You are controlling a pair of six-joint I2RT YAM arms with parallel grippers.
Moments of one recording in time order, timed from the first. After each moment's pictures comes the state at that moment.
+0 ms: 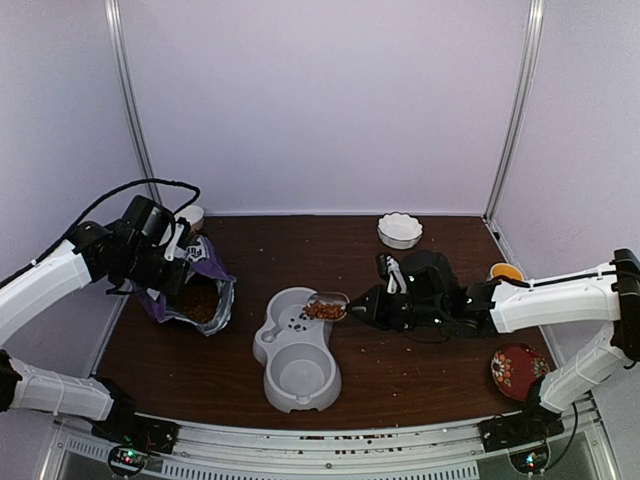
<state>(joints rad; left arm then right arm) -0.51 1.12 1.02 -0.86 -0.23 -0.21 0.95 1.43 0.78 0.14 -0.04 0.99</state>
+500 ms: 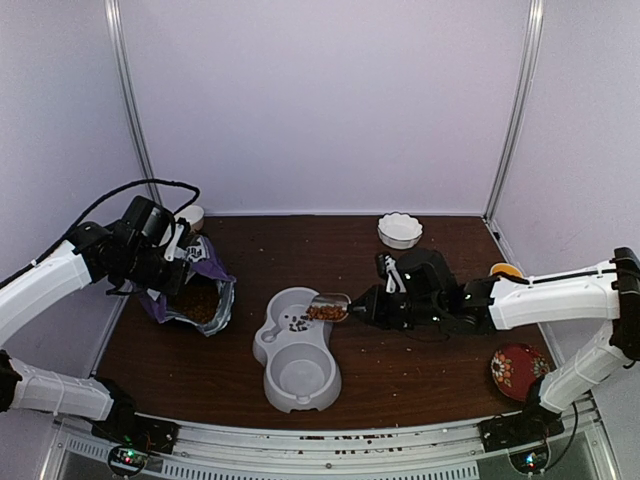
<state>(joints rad) -0.51 1.12 1.02 -0.86 -0.22 -0.21 0.95 1.43 0.81 0.07 -0.02 0.96</state>
